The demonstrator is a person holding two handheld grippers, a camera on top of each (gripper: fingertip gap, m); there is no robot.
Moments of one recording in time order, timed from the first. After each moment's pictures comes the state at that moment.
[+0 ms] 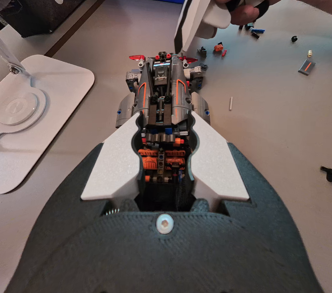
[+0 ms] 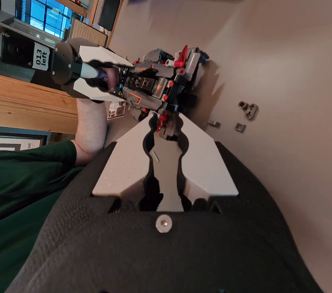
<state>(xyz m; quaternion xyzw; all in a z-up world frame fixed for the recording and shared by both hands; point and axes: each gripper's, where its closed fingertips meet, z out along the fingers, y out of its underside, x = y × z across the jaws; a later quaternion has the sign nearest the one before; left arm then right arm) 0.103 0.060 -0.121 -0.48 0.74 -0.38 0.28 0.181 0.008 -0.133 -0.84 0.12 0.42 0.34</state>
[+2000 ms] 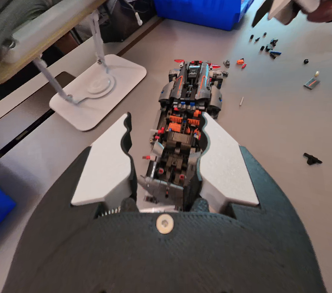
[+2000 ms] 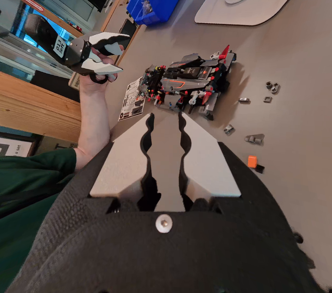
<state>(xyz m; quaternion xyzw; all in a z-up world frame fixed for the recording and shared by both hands) 0.031 0.114 -0.056 -0.53 0.67 -0.36 0.37 0.162 -0.057 -0.062 -0.82 0.11 0.36 0.43</state>
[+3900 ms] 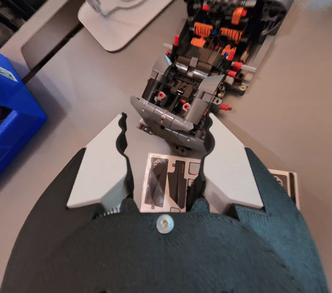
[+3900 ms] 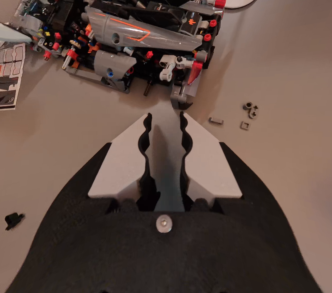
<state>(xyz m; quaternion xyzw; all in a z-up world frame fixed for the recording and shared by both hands) -0.012 0.175 -0.146 -0.64 0.65 -0.17 0.38 0.158 0.015 -0.169 -0.92 0.05 0.07 0.37</state>
